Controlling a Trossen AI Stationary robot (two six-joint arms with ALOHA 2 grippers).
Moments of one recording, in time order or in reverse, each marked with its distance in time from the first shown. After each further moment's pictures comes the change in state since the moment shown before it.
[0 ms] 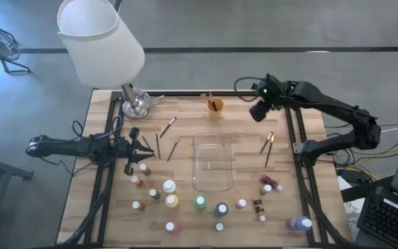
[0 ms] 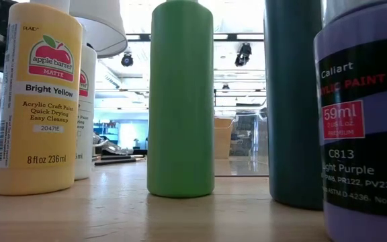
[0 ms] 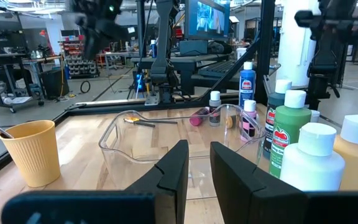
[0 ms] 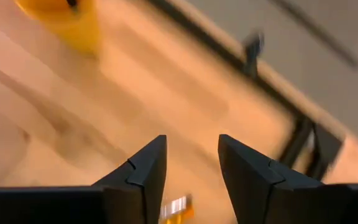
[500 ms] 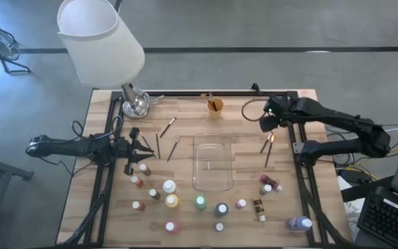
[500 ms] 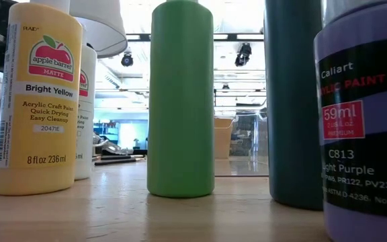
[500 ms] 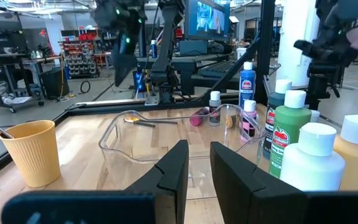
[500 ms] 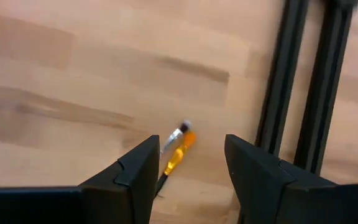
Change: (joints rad) left arm 0.000 0.000 0.000 0.000 0.000 0.000; right arm -0.001 -0.172 -0.371 -0.025 -0.003 0.485
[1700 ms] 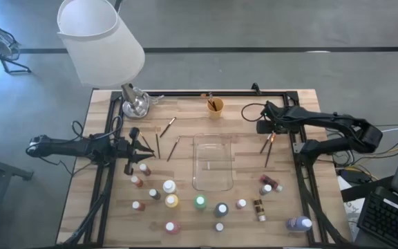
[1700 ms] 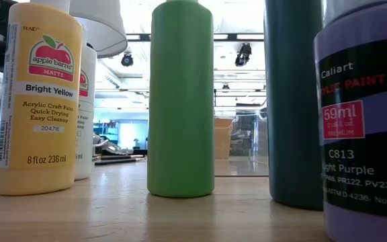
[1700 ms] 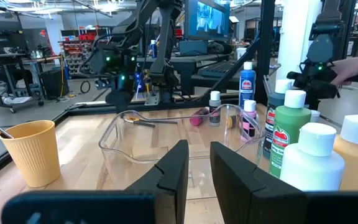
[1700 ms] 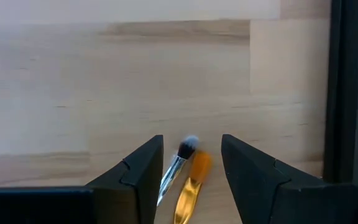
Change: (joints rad) left arm 0.000 0.000 0.000 0.000 0.000 0.000; right arm -0.184 0.164 -0.315 0.436 -0.113 0.089
